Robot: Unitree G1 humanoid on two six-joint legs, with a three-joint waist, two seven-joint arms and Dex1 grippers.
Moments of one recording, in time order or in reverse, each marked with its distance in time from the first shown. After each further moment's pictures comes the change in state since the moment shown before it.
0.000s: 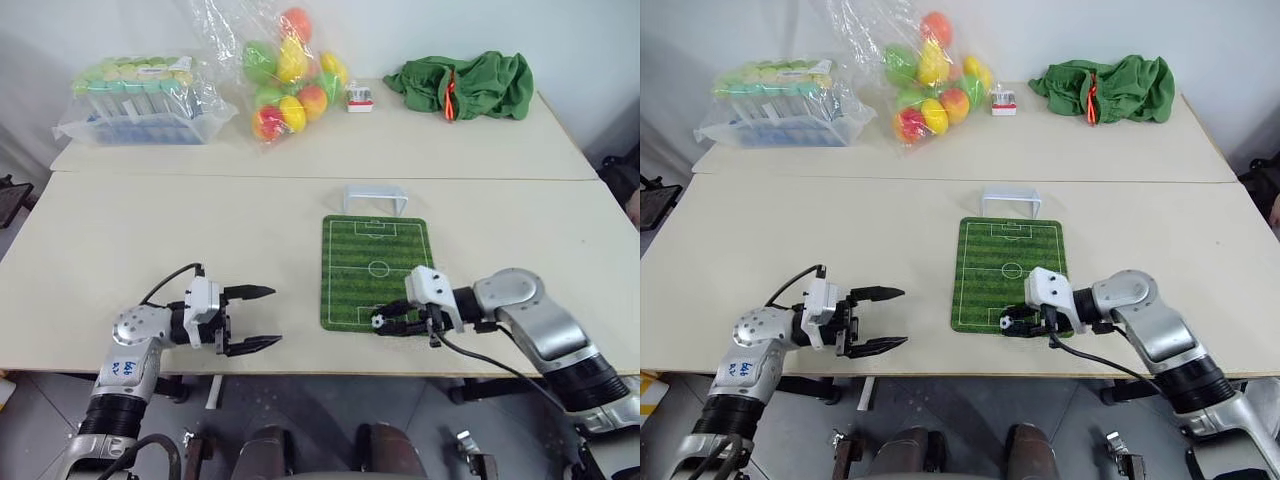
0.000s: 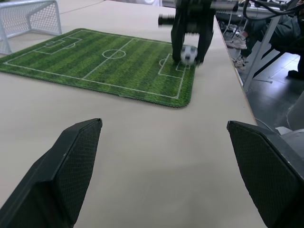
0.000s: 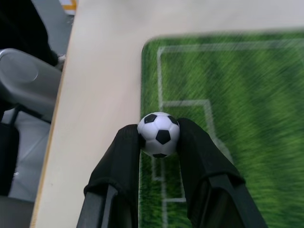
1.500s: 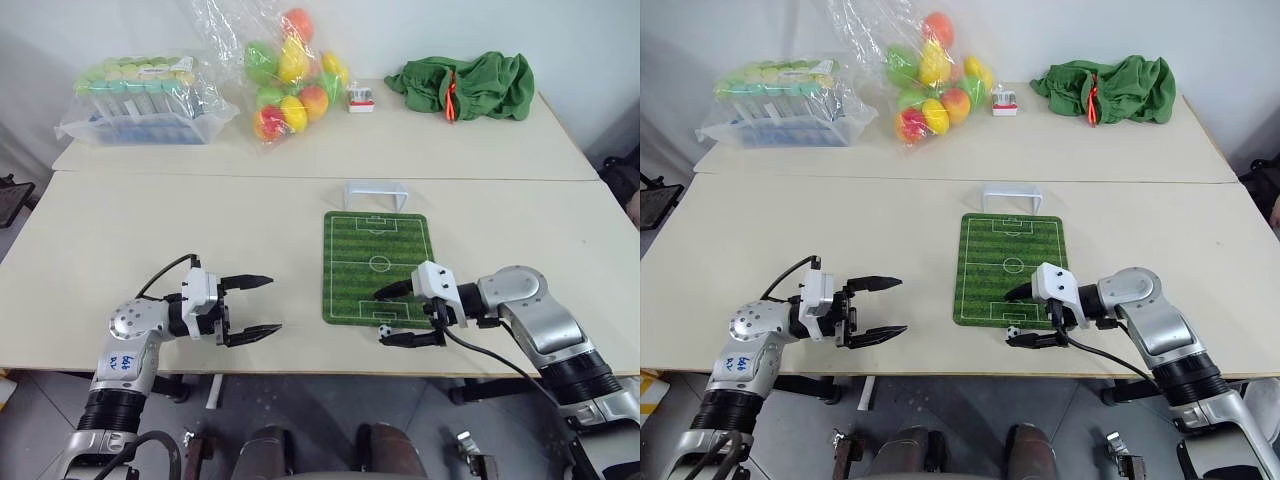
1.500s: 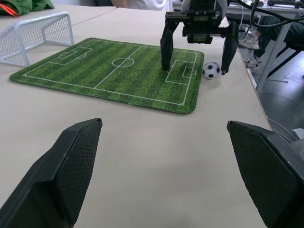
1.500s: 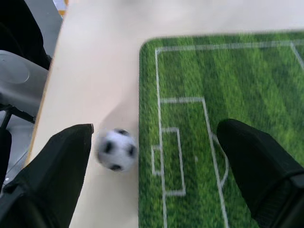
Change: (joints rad) left arm -0.047 -0.004 0.014 0.010 0.000 0.001 0.025; right arm -0.007 0.016 -0.072 0.005 0.004 -0.037 0.031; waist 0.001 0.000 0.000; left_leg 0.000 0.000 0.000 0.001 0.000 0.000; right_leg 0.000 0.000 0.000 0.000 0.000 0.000
